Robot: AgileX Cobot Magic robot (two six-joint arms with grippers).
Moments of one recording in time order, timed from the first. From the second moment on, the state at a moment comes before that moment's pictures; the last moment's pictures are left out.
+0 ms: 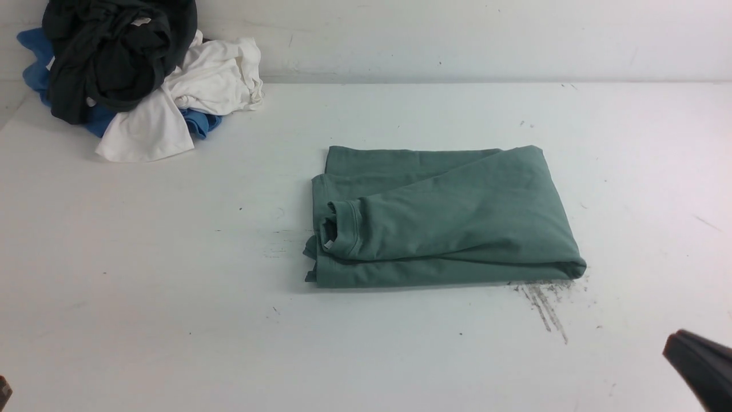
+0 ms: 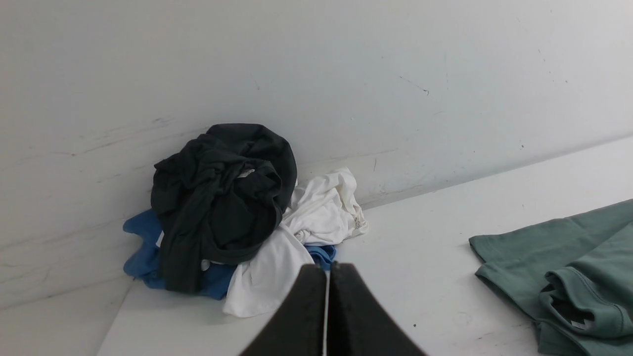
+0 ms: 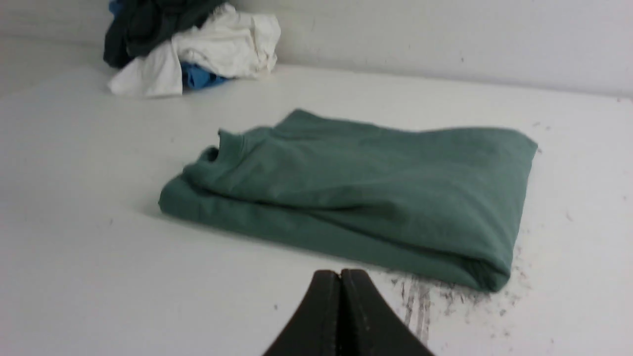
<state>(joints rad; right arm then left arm) 0.44 0.41 -0.12 0.02 0.11 0.01 -0.09 0.25 -0.31 -0.18 0.11 0.35</state>
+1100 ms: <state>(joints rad) -0.04 -0.01 0.03 0.03 0.35 0.00 -0.09 0.25 -0.31 -0.18 0.11 0.35</state>
